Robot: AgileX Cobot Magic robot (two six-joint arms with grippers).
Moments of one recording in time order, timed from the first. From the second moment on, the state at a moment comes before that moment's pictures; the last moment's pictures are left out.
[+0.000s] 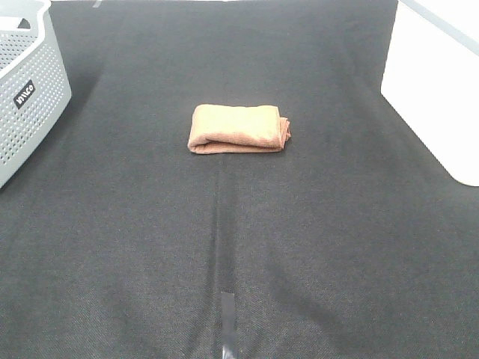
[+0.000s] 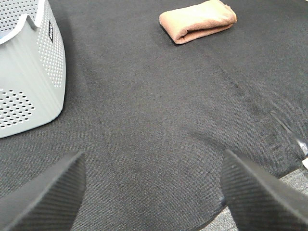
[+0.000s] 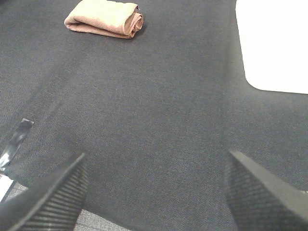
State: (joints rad) left arm -0.11 0.00 -0.50 -0.20 1.06 0.25; right arm 0.18 0.02 -0.51 0.05 1.07 -0.09
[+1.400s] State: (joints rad) left arm 0.04 0.00 -0.50 -0.20 1.06 0.25; right arm 0.01 -0.01 -0.50 0.06 1.07 -0.09
